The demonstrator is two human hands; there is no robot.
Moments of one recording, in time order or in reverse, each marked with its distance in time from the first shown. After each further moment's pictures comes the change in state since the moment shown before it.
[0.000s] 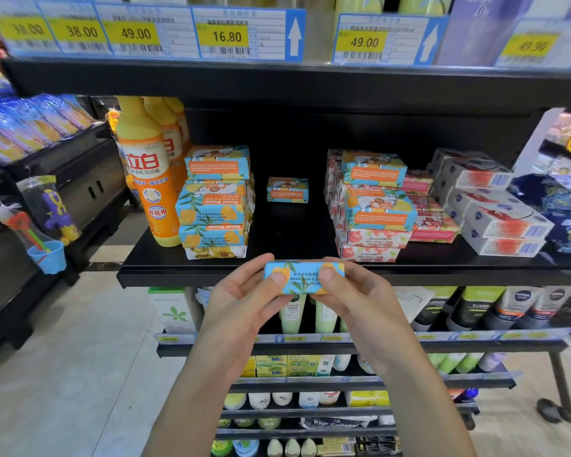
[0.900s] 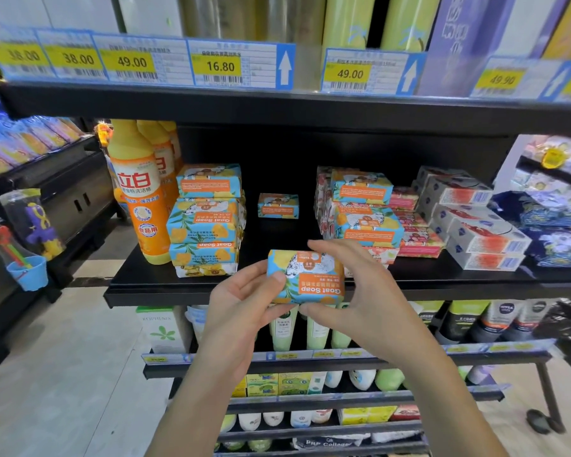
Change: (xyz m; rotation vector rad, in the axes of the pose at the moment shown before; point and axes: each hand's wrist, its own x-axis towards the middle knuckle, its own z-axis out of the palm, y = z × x) left_hand 0.016 0.006 0.017 0.053 -0.037 0.076; right_hand 0.005 -0.050 -0.005 -1.015 -0.102 -0.477
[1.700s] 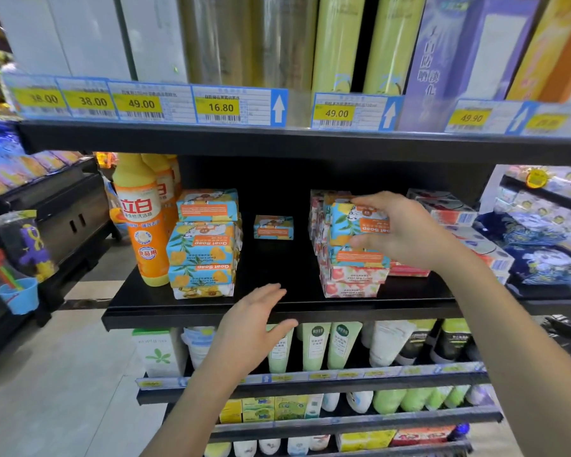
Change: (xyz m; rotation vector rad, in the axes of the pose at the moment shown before) left_hand 0.054 -0.033 -0.025 1.394 -0.173 0.367; right_hand 0.083 0.022 -0.101 -0.367 -0.034 0.070
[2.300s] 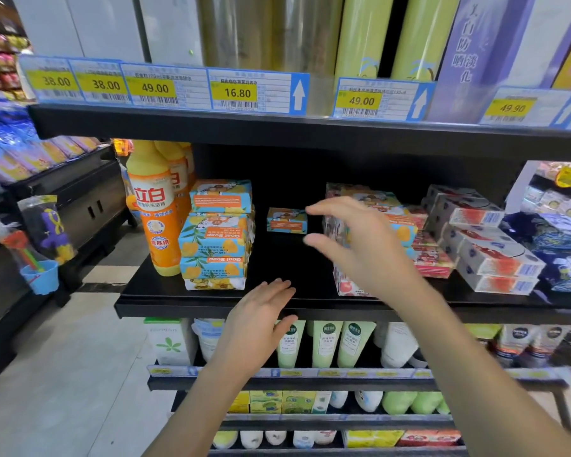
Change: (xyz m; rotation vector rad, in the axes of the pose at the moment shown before) left_hand 0.002 -0.031 0.027 0.134 0.189 0.157; right_hand -0.006 -0.061 0.059 0.163 0.170 -0.224
